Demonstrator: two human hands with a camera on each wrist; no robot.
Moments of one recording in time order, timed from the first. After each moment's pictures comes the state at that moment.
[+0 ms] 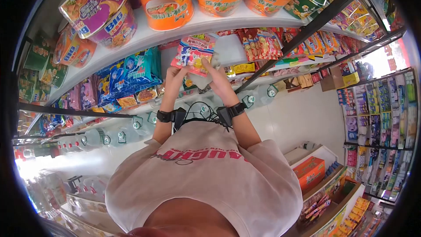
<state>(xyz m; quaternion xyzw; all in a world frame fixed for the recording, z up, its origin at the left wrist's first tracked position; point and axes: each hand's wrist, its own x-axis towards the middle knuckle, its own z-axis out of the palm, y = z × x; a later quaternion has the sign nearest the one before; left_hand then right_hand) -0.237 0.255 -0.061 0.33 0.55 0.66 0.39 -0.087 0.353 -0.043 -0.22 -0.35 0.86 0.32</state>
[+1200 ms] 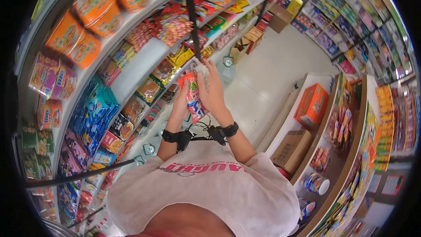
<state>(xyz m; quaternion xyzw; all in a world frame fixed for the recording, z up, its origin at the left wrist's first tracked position) 0.015 0.204 -0.031 0.26 0.36 0.55 0.71 0.139 0.222 -0.015 -0.50 -0.65 0.23 0.52</state>
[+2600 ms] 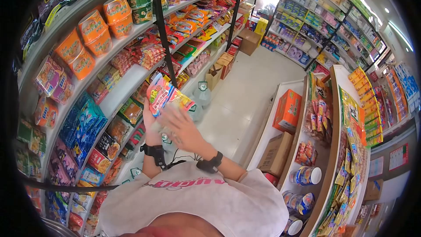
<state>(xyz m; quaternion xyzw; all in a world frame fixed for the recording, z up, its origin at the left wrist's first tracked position) 0.010 0.142 -0.006 0.15 0.18 0.61 0.75 0.167 0.049 0.032 -0.37 -0.86 0.08 0.34</state>
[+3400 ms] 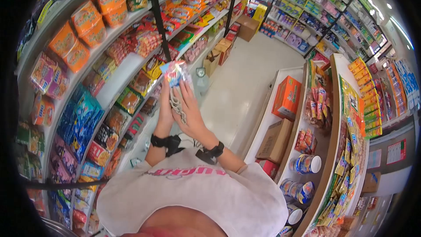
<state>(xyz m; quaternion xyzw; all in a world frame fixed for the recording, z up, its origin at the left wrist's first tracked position) 0.072 0.109 0.029 0.38 0.25 0.60 0.66 0.170 0.050 0.029 -0.45 -0.73 0.08 0.50</state>
